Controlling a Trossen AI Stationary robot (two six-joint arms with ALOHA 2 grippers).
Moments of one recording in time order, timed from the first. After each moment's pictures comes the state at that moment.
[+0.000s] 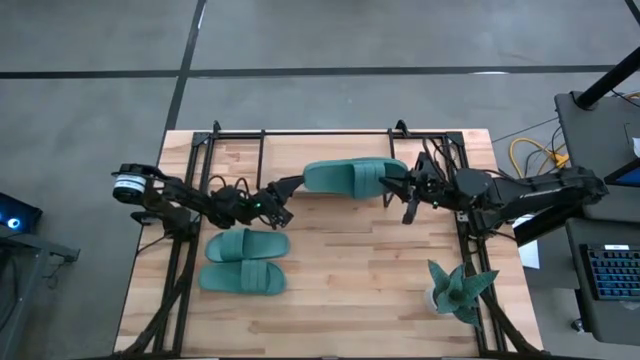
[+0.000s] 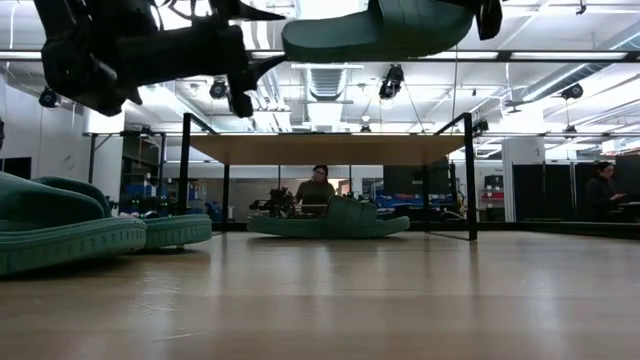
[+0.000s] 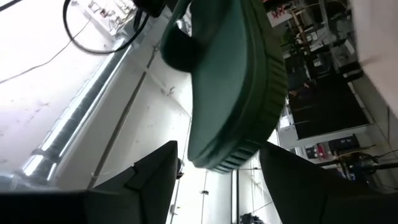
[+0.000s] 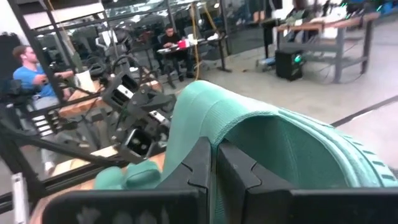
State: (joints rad) left arm 0.00 1.53 0.44 1.57 -0.37 2.21; right arm 0.13 0.85 0.71 0.11 0.46 0.22
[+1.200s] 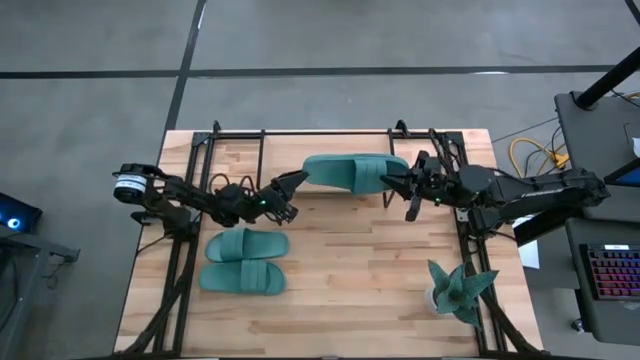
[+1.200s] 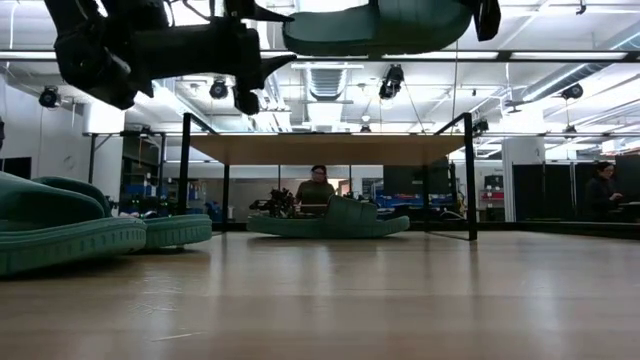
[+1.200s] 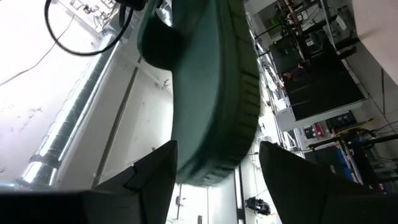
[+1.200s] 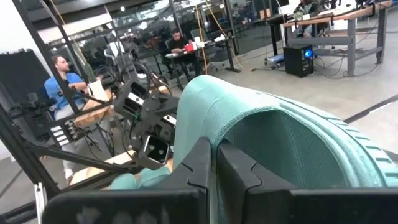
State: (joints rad) left arm 0.01 1.54 0.51 1.50 -0.42 2.29; right arm 0.10 0.84 0.71 0.10 0.39 0.29
